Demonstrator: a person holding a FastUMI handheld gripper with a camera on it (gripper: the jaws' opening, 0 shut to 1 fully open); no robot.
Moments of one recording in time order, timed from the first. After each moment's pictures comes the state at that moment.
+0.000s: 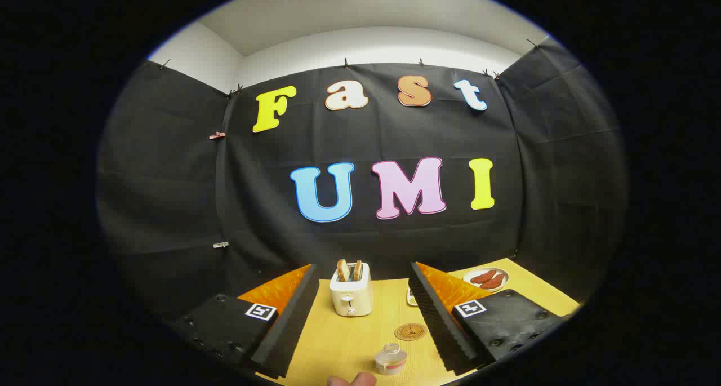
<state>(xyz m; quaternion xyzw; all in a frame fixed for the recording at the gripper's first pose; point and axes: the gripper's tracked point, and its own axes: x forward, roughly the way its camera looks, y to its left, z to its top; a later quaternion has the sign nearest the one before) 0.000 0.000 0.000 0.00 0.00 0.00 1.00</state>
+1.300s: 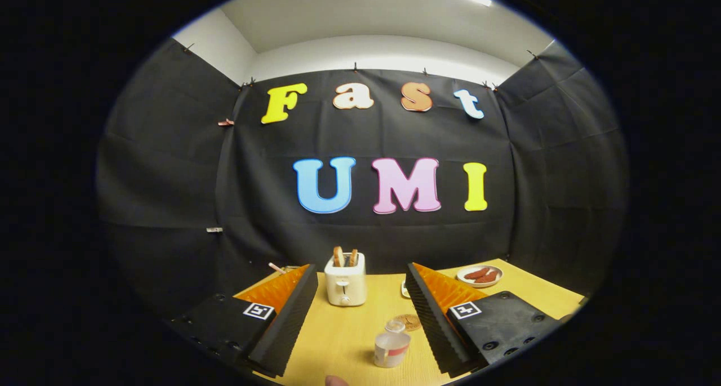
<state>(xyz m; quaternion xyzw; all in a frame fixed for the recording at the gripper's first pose) -0.037 -0.002 -0.101 -0.03 -0.02 -0.04 1.00</state>
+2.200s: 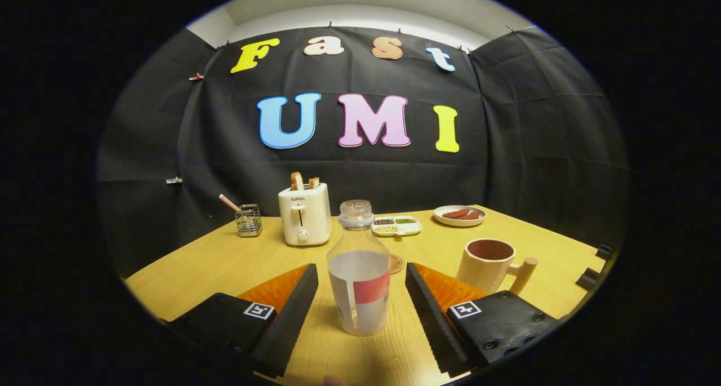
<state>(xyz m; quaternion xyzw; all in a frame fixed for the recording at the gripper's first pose) -0.002 -0.051 -0.294 -0.02 0.06 -0.09 0.99</state>
